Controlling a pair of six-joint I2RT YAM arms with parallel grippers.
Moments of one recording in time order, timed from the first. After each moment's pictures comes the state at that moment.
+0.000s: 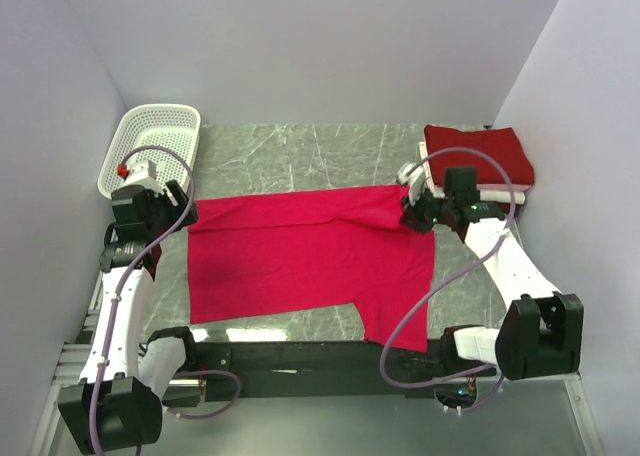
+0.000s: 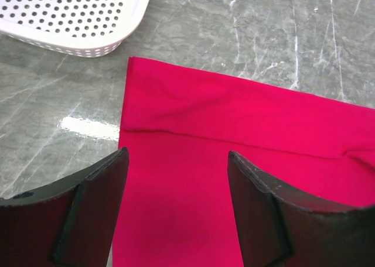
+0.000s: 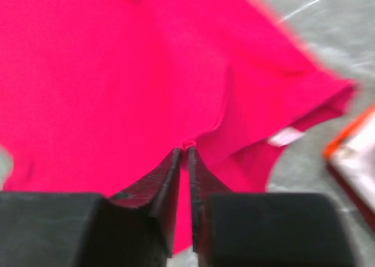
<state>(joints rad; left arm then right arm) 0.15 0.89 0.76 -0.36 0.12 -0.29 0.07 1.25 0.92 -0.47 -0.57 -0.55</state>
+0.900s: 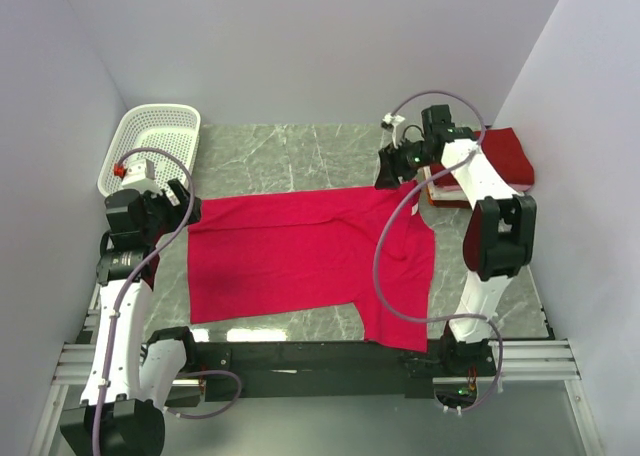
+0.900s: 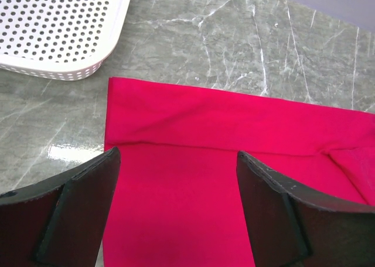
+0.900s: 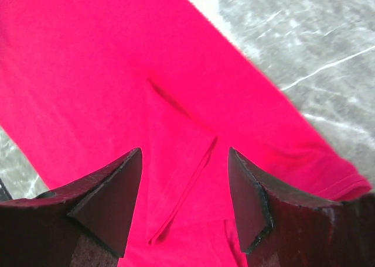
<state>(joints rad) 0.15 0.81 0.76 -0.34 0.19 -0.28 0.10 1.87 1.61 -0.81 -0.72 -0.51</state>
